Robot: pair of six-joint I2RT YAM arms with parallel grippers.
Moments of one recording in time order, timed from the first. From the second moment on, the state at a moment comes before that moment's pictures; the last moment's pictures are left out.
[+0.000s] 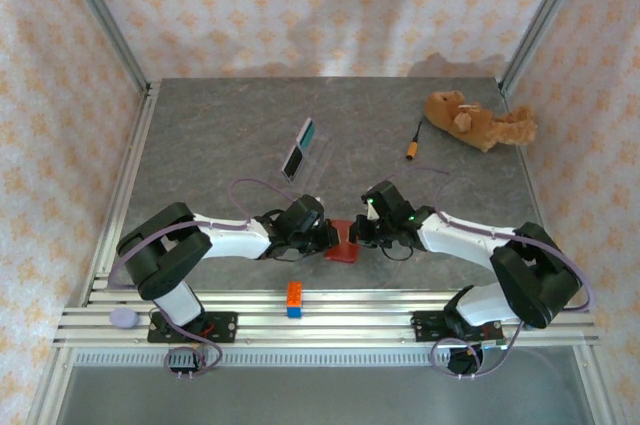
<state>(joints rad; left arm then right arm) -0.84 1.65 0.68 0.14 0.19 -1.10 0.67 1.38 0.61 -0.22 -0.34 0.77</state>
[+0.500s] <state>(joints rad) -0.83 1.66 0.67 0.17 0.21 -1.12 0.67 1.41 0.63 -0.21 -0.36 0.77</state>
